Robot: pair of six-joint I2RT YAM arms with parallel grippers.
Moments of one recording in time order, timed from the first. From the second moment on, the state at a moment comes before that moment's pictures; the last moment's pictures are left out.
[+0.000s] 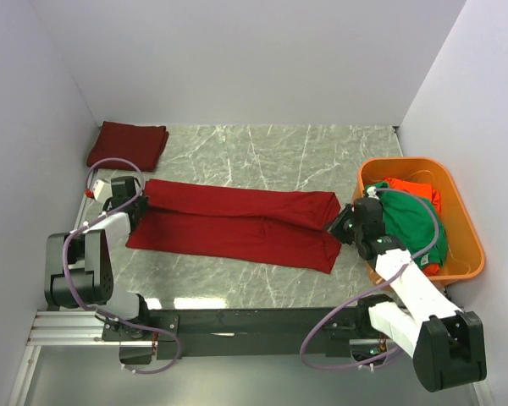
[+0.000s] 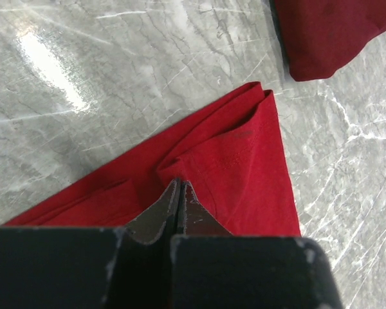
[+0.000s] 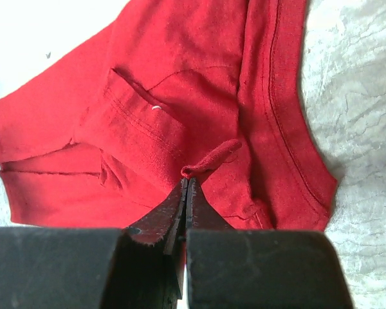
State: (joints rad) left arm 0.11 1.48 0.66 0.09 -0.26 -1.01; right arm 0.17 0.95 0.48 -0.24 -0.09 0.78
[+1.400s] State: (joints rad) left arm 0.10 1.44 0.72 0.08 -0.22 -1.01; right arm 0.19 1.04 0.61 -0.30 -0.14 0.70
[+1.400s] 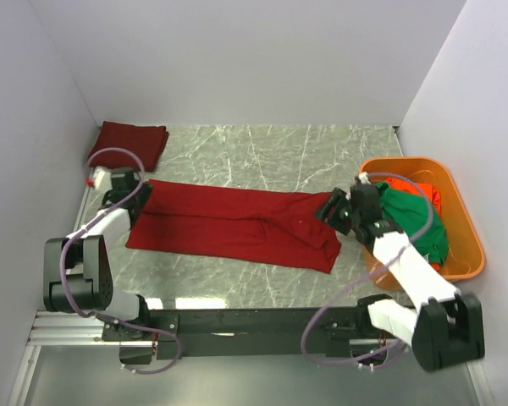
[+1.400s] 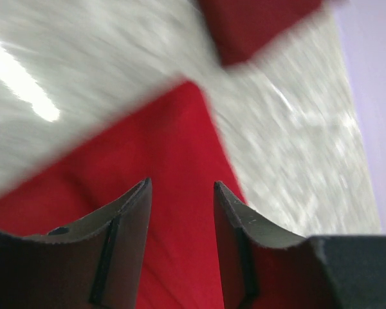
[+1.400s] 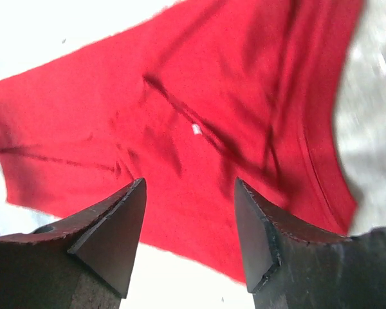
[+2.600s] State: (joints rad) left arm -0.24 1.49 0.78 0.02 -0.06 -0.95; right arm 0.45 1.76 0.99 -0.09 -0.05 0.63
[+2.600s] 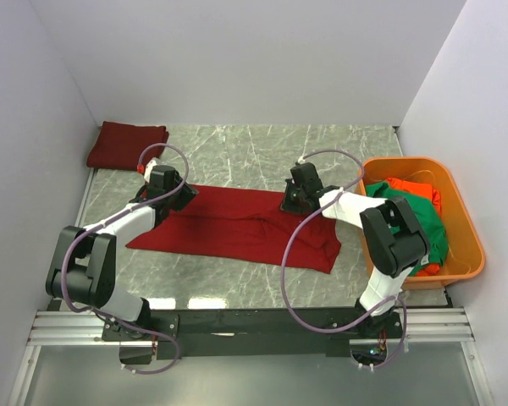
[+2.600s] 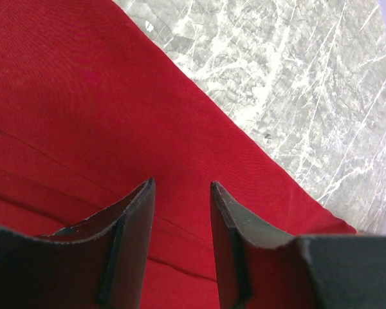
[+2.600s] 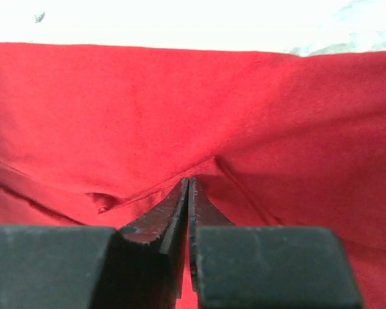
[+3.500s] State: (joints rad) left arm -0.24 1.49 0.78 0.02 -0.05 -0.95; right arm 0.46 1.75 1.04 -0.12 0.04 0.56
